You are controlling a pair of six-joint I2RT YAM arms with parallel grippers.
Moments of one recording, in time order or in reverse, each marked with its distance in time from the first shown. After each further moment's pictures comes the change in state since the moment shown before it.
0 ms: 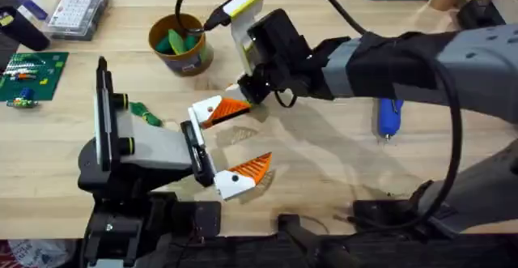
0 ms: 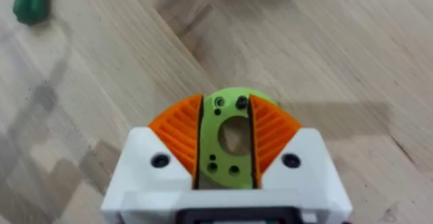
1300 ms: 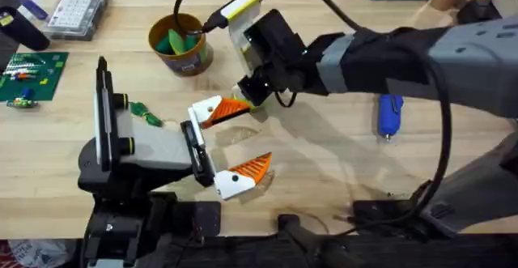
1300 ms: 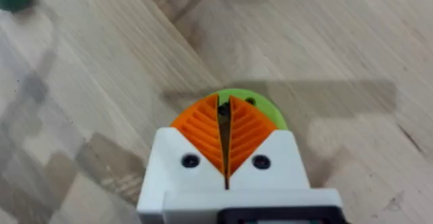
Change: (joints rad) left arm 0.000 0.000 0.000 0.000 0.000 0.000; right arm 0.000 0.029 0.047 -0.100 0.008 -0.004
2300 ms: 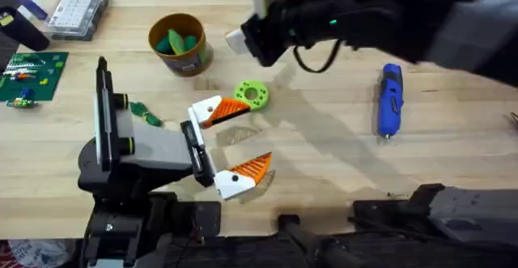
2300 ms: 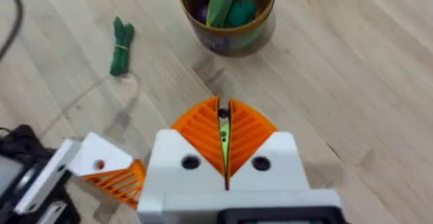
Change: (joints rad) left arm 0.000 0.000 0.000 0.000 0.000 0.000; right arm 0.000 -0.327 0.206 -0.296 -0.004 -0.012
